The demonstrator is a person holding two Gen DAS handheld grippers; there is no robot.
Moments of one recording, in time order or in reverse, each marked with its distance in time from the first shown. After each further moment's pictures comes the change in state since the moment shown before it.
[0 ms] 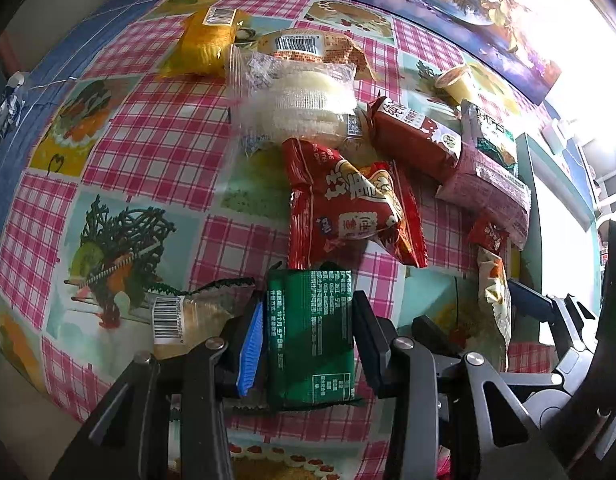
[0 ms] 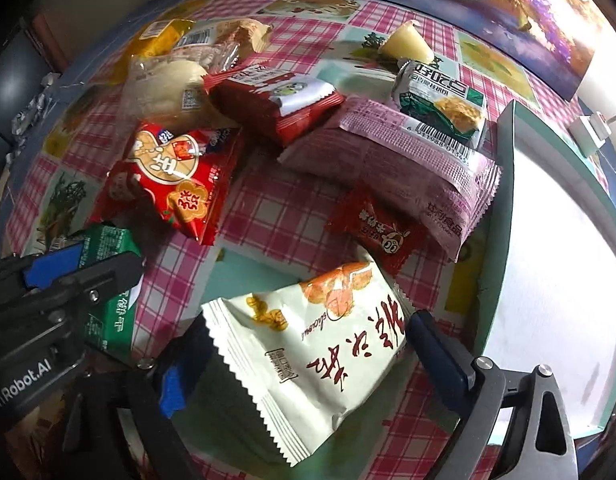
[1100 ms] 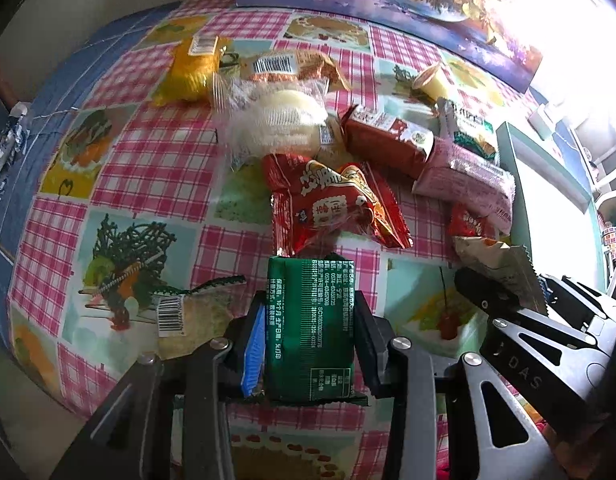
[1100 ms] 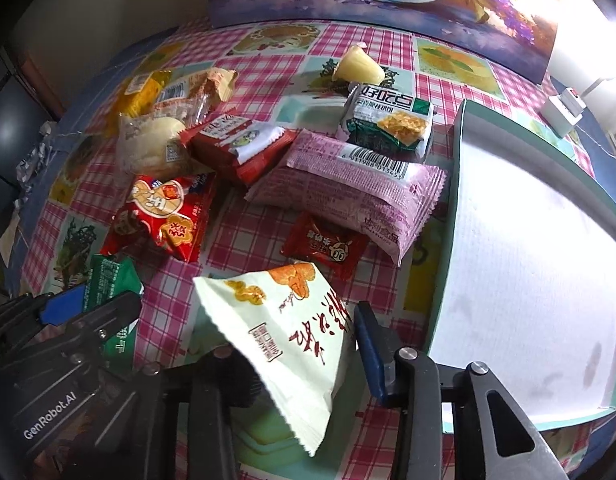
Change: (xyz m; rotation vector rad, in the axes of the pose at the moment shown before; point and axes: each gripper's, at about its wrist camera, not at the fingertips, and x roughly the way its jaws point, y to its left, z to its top) left arm -0.018 -0.022 -0.008 0.066 -0.059 0.042; right arm -0.050 -0.069 -0.011 0.117 -0.071 0.037
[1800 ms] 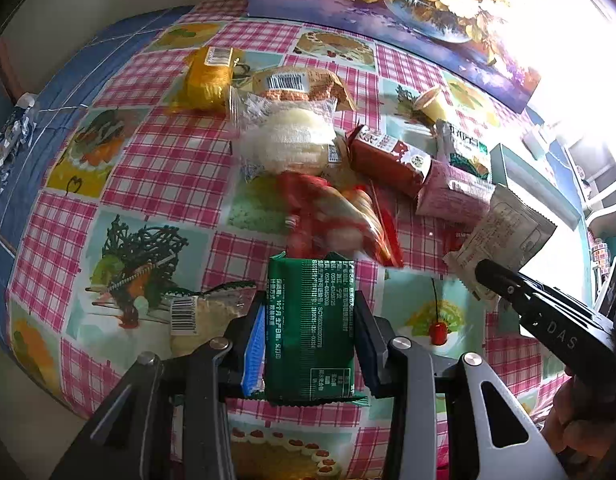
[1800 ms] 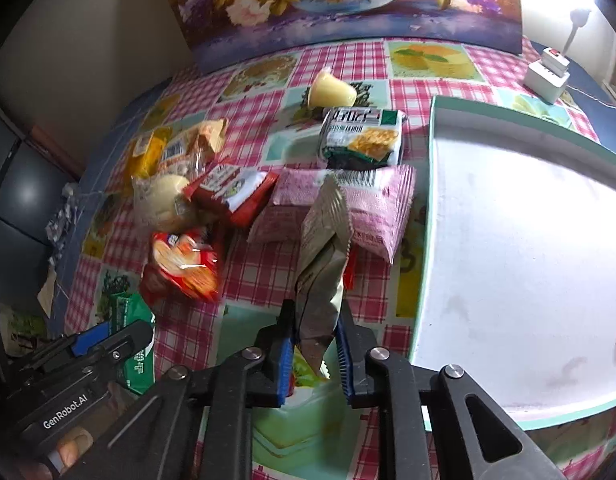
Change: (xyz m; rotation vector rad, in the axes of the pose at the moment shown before) left arm -0.023 0.019 -0.005 -0.039 -0.036 -0.037; right arm -0.028 -0.047 -0.003 0.164 -0.086 0.145
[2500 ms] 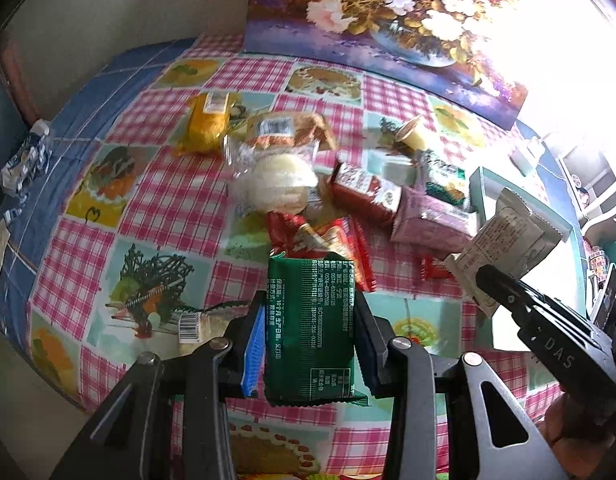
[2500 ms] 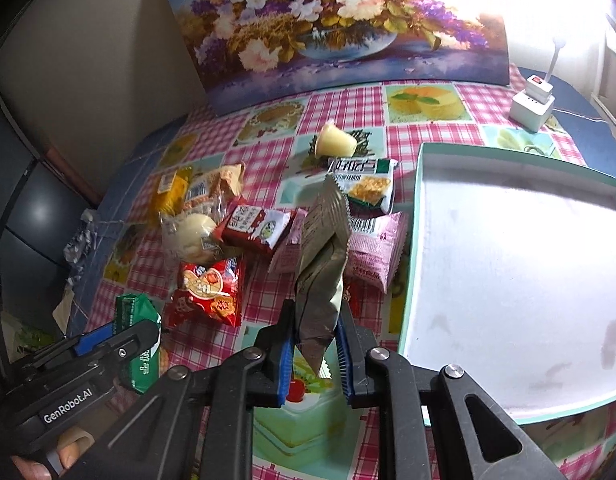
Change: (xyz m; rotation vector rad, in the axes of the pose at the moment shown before) left arm -0.041 -0.025 0.004 0.023 -0.083 0.032; right arm -0.033 0.000 -0.005 0.012 -0.139 0.034
